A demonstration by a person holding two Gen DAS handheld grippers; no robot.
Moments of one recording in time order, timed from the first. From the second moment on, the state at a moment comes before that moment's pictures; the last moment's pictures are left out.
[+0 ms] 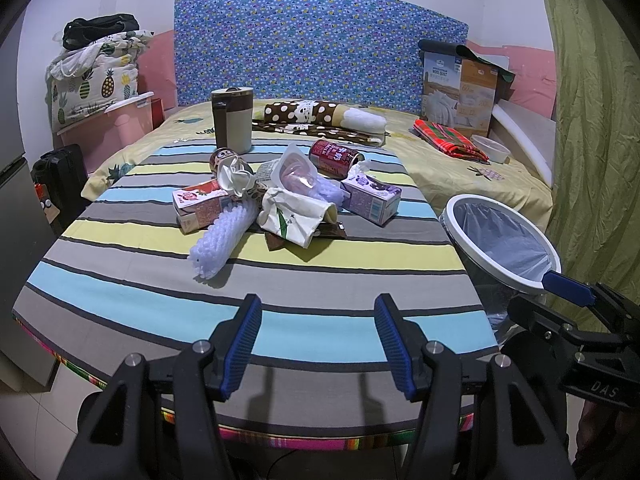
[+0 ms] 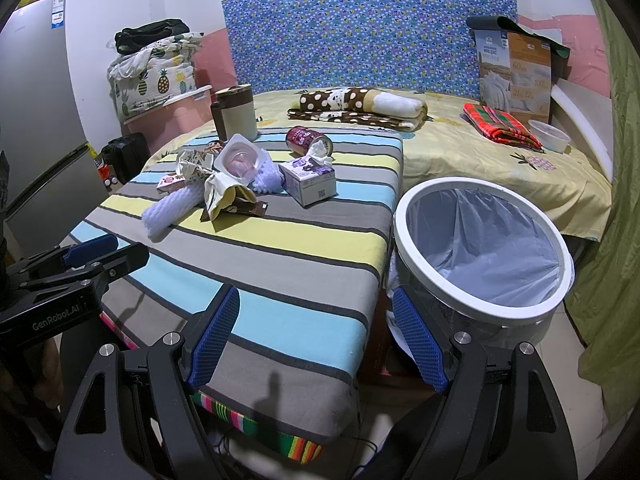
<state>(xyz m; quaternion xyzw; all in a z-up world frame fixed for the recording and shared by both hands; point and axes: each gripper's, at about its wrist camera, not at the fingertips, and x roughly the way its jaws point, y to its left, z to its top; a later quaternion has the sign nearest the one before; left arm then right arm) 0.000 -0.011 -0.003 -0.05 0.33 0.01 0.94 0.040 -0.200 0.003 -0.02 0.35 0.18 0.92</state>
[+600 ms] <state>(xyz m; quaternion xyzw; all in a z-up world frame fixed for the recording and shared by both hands) 0.000 -0.013 0.000 -0.05 0.33 0.01 0.94 0.042 -0.200 0.002 -0.03 0.35 0.18 0.92</state>
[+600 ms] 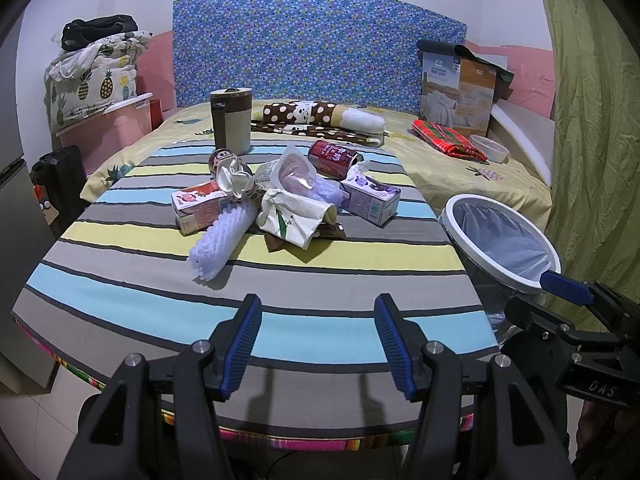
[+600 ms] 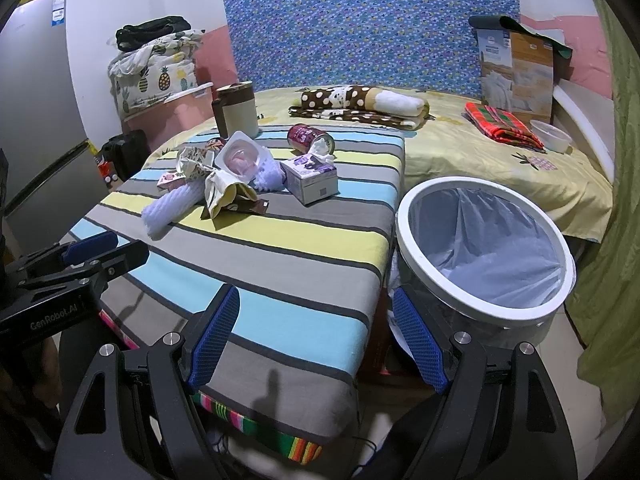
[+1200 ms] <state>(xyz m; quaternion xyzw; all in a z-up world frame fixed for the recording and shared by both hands) 0.031 0.025 -0.015 -0.06 0.34 0.03 0.94 0.076 -0.180 -0.002 -0.04 0.36 0.21 0.91</state>
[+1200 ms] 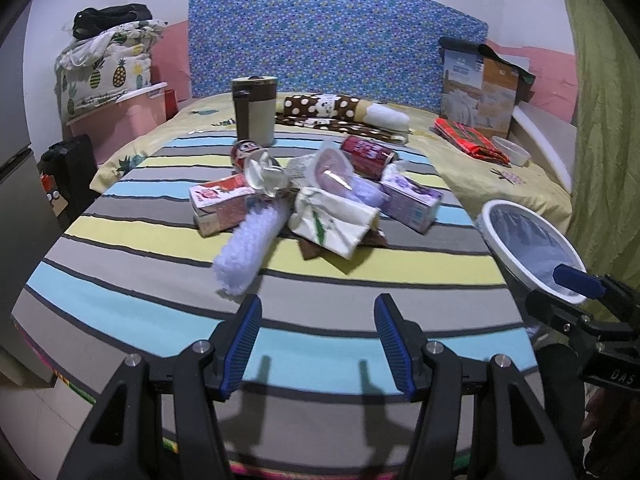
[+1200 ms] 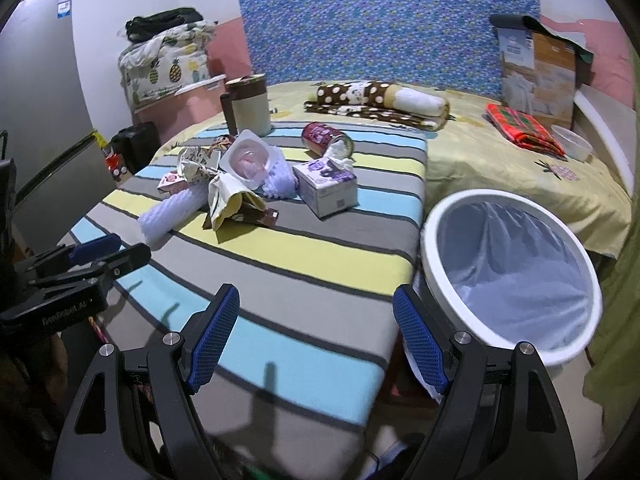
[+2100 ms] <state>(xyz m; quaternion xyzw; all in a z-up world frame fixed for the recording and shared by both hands) 0.100 0.079 -0.055 -0.07 0.38 0.05 0.92 0.190 -0.153 -0.019 -0.09 0.40 0.24 0.88</state>
